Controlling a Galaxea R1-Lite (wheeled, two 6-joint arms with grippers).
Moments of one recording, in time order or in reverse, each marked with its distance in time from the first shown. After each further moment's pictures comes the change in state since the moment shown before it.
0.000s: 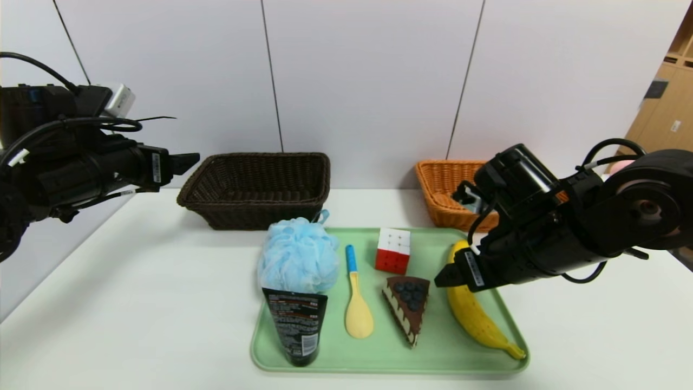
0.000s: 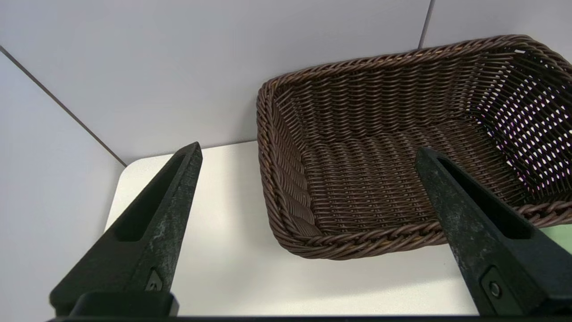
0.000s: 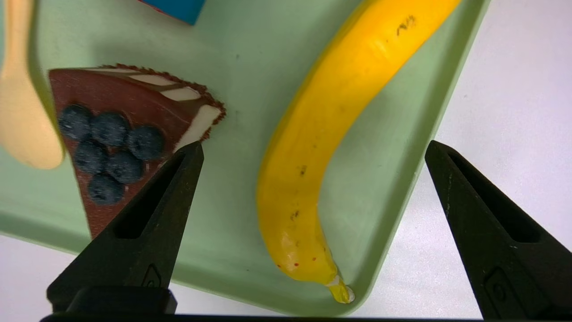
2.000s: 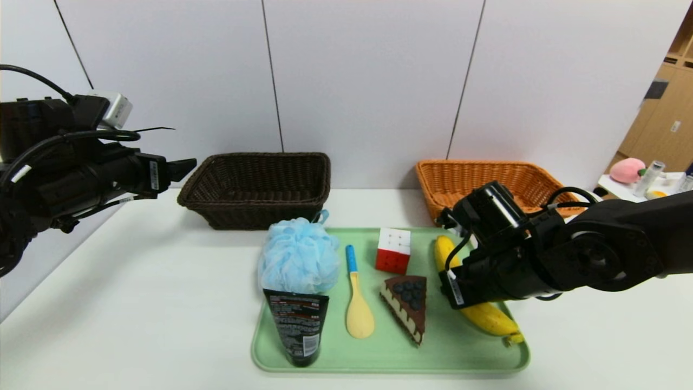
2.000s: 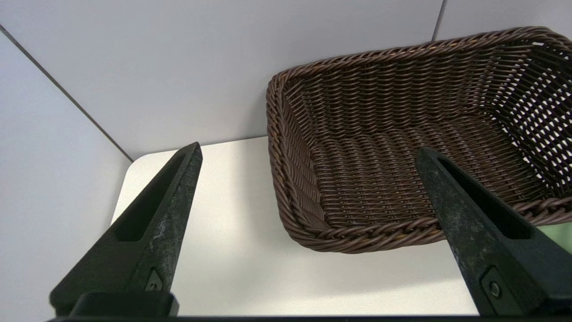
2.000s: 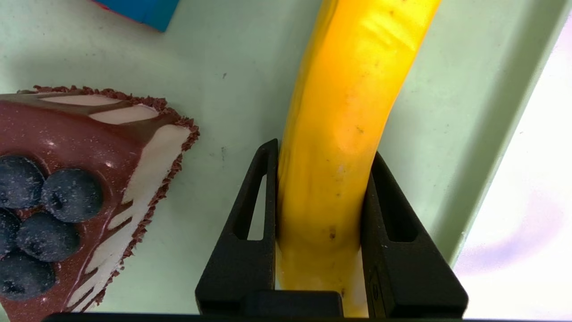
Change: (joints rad) left arm 0.015 0.004 0.052 -0.089 0.000 0.006; right arm 0.010 0.077 0.155 -0.264 -0.054 -0.022
